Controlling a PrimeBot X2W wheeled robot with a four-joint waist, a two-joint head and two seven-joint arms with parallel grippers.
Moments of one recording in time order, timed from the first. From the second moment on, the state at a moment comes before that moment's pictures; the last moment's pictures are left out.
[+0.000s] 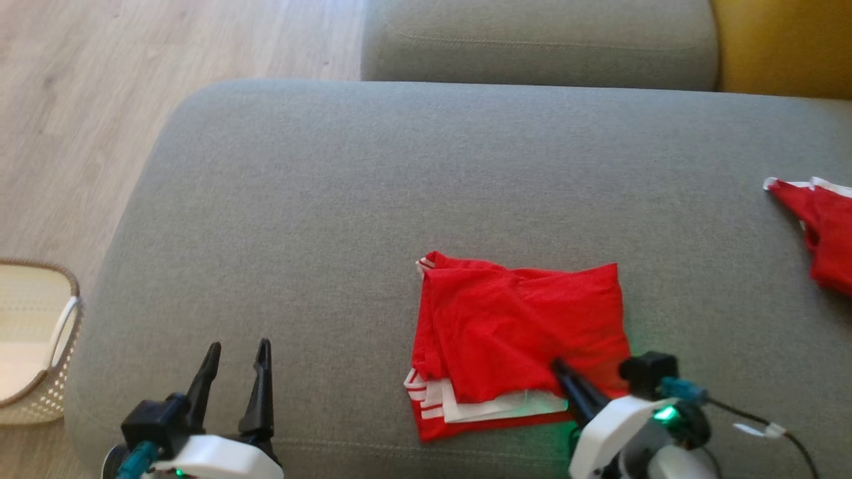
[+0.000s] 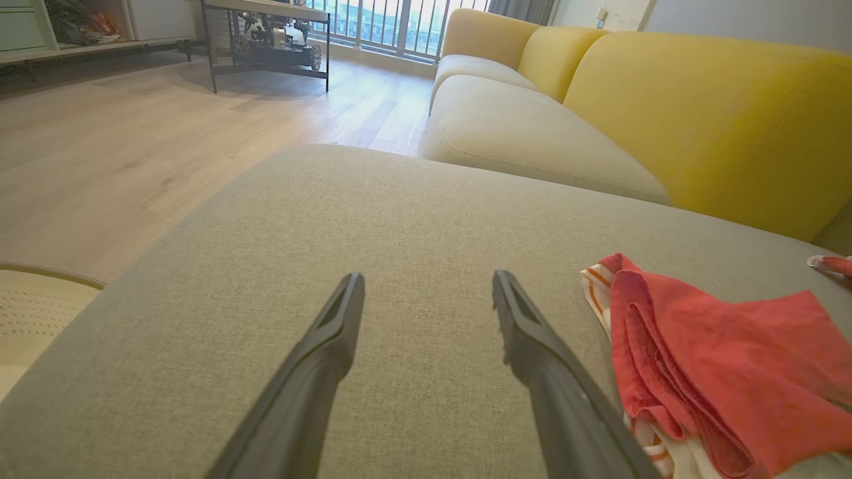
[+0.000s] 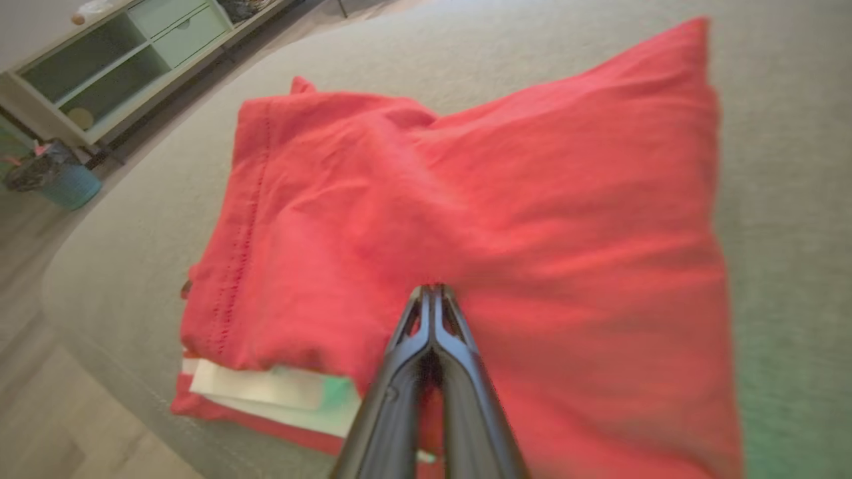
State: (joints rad) left arm 0.12 0.05 -0.10 0.20 -0.22 -0.08 -0.25; right arm -0.16 -0.05 0.24 0.67 0.33 0.13 -0.17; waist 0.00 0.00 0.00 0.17
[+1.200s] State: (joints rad) left arm 0.12 0.05 -0.08 0.22 -0.20 -0.10 -0.25; right arm -0.31 -0.06 0.61 0.79 0.53 0.13 -0.18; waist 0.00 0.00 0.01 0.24
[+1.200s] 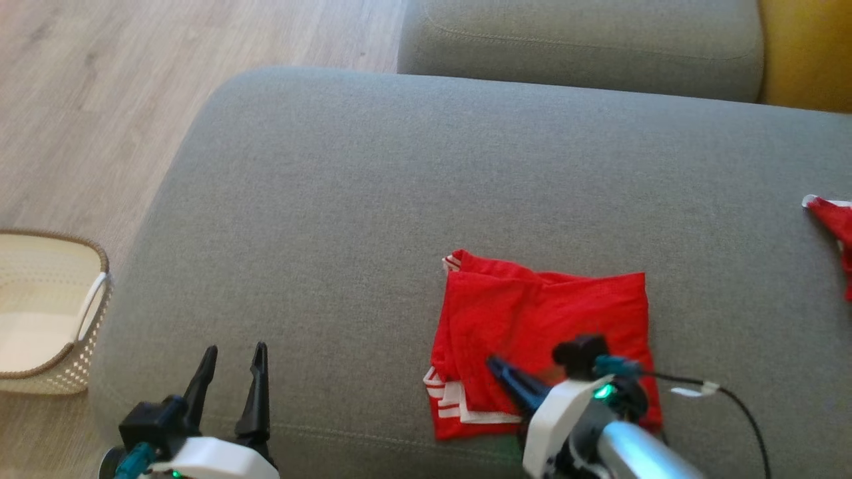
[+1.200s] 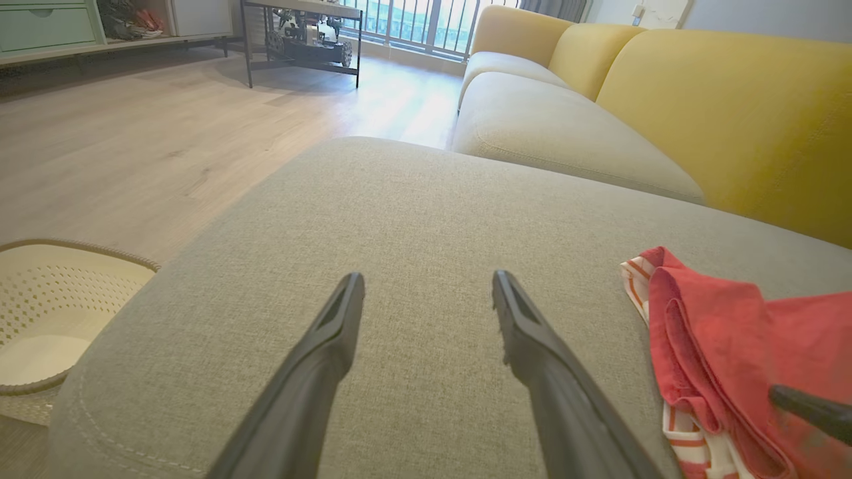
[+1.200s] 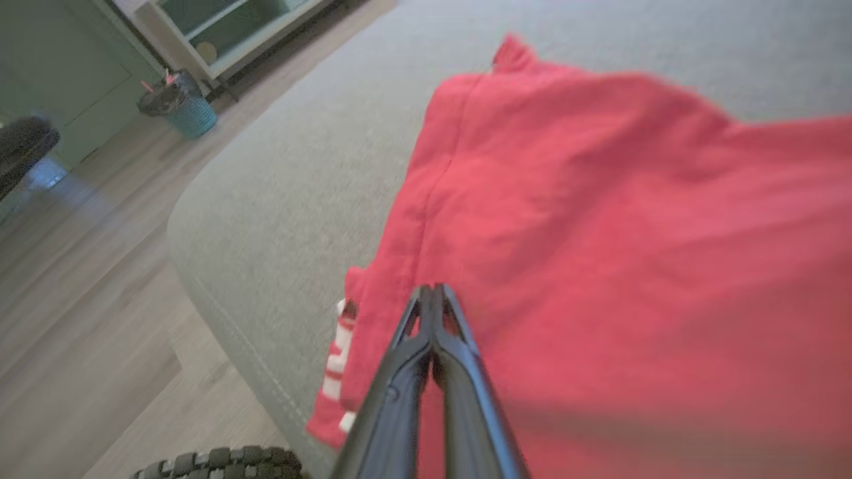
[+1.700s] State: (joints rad) left arm 0.10 0.05 -0.10 0.21 -0.22 -0.10 -0.25; right arm -0.40 -0.06 0.19 0.95 0.24 0.13 -0.25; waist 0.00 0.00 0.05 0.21
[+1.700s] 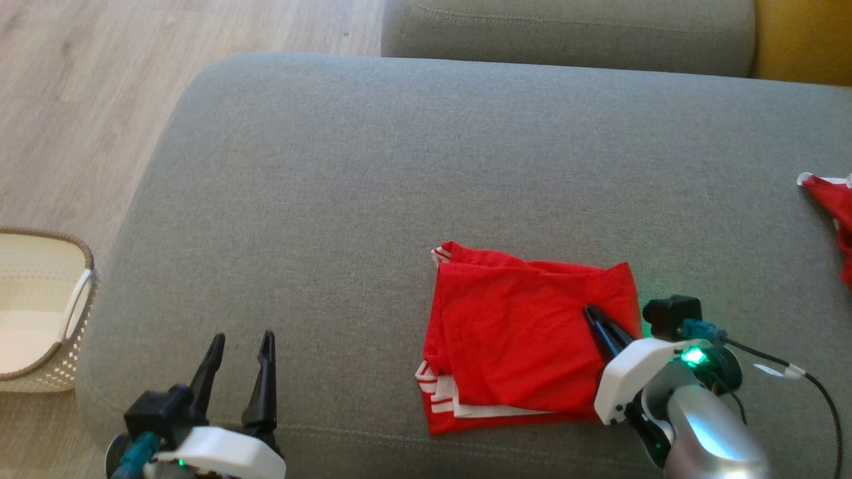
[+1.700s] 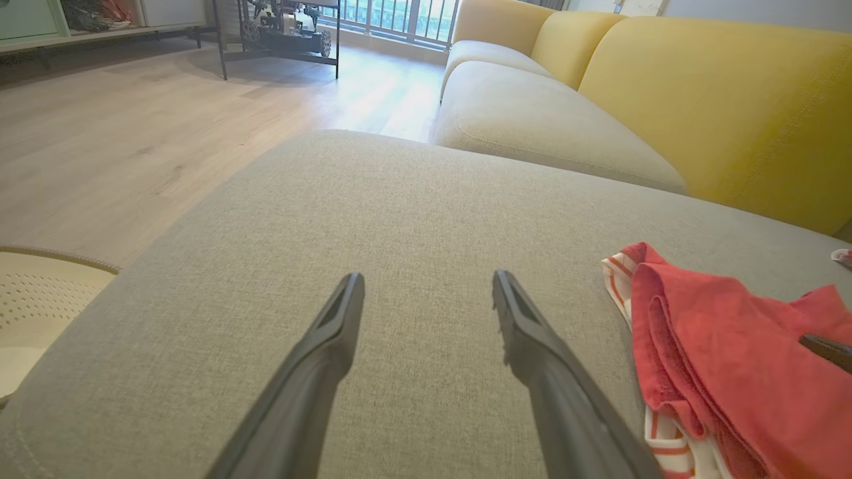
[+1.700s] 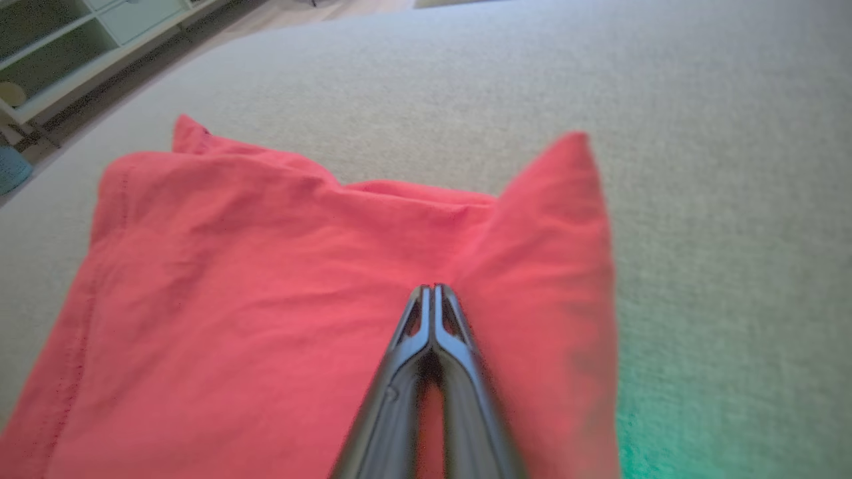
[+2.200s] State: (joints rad) left arm 0.08 0.05 -0.08 0.21 -0.22 -0.09 -0.25; right arm -0.41 -0.06 0.18 0.84 0.29 0.13 -0.25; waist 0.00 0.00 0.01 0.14
